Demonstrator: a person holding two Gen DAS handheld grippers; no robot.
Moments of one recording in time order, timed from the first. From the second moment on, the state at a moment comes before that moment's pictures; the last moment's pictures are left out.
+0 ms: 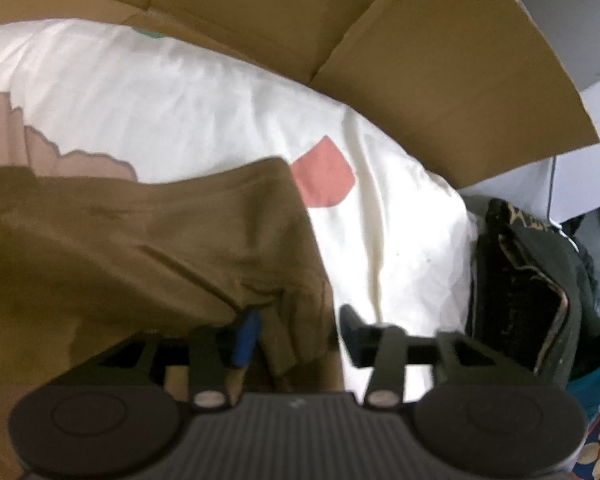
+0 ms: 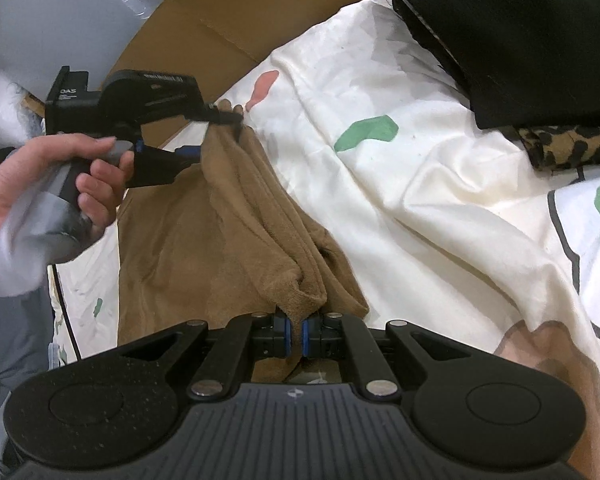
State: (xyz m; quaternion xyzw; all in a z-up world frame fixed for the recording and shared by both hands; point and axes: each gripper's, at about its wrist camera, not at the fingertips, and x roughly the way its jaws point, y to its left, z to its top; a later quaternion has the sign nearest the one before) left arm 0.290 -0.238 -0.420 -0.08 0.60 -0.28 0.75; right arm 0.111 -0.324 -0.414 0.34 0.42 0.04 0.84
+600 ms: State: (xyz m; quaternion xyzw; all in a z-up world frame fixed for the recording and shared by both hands) left arm 0.282 -0.232 -0.410 0.08 0.55 -0.34 0.76; right arm 0.121 -0.339 -0.431 0.40 0.43 0.03 0.81
